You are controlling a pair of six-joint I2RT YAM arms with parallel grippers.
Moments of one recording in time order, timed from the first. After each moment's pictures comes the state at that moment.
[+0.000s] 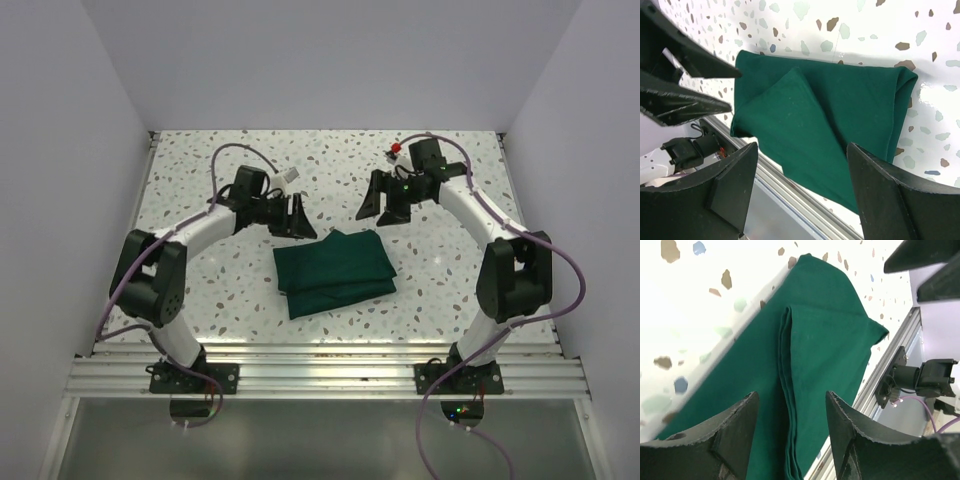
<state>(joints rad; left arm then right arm) -0.35 1.67 1.08 -0.23 0.72 -0.36 0.24 1.73 1.42 -0.74 -0.59 0.36</state>
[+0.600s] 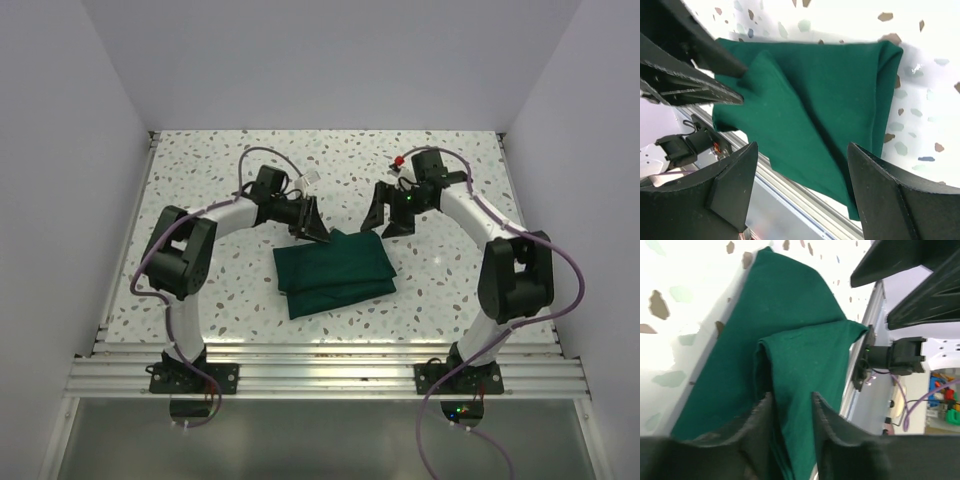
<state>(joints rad) -0.39 1.97 1.25 -0.15 0.96 -0.37 0.22 1.73 1.34 -0.74 -0.58 0.35</state>
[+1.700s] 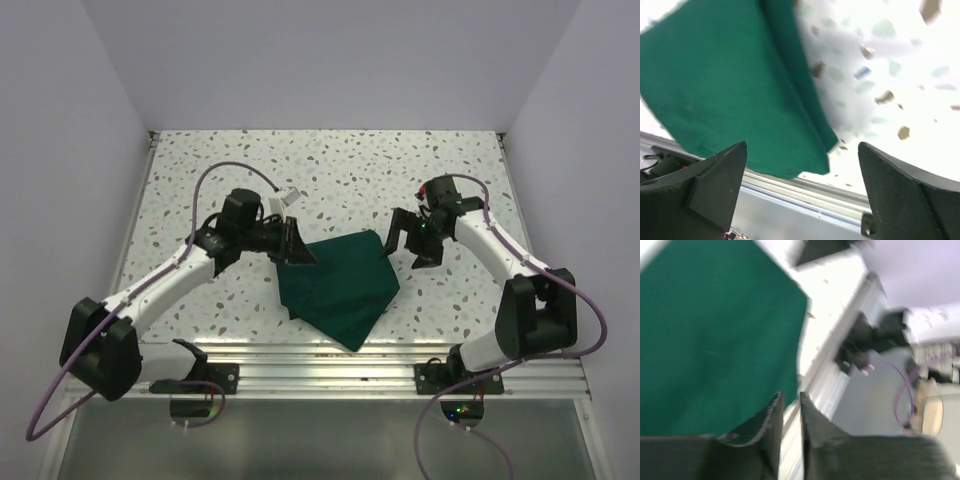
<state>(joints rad) -0.54 1.24 0.85 -0.21 0.72 -0.47 0.20 1.49 1.09 -0.82 -0.31 0.47</state>
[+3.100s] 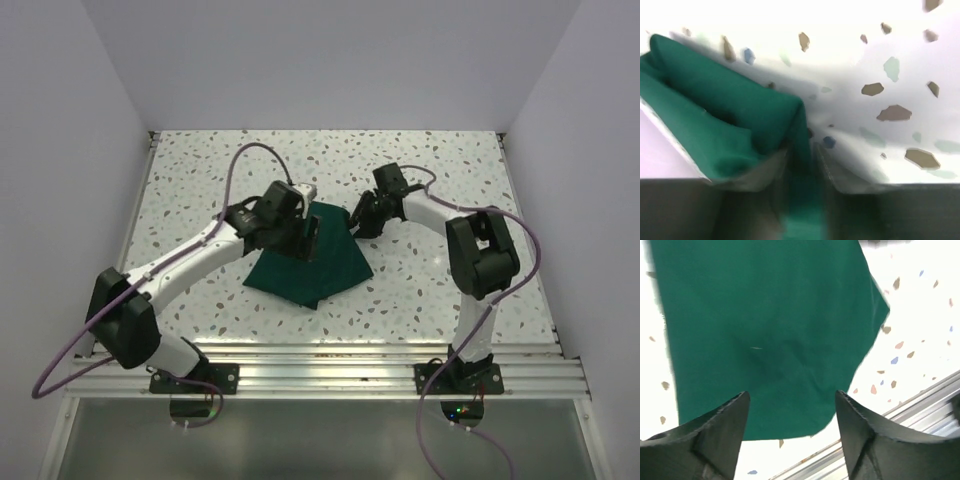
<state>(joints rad) -0.61 1.42 1.16 -0.65 0.08 -0.36 0.38 1.96 1.29 -0.39 -0.30 0.91</state>
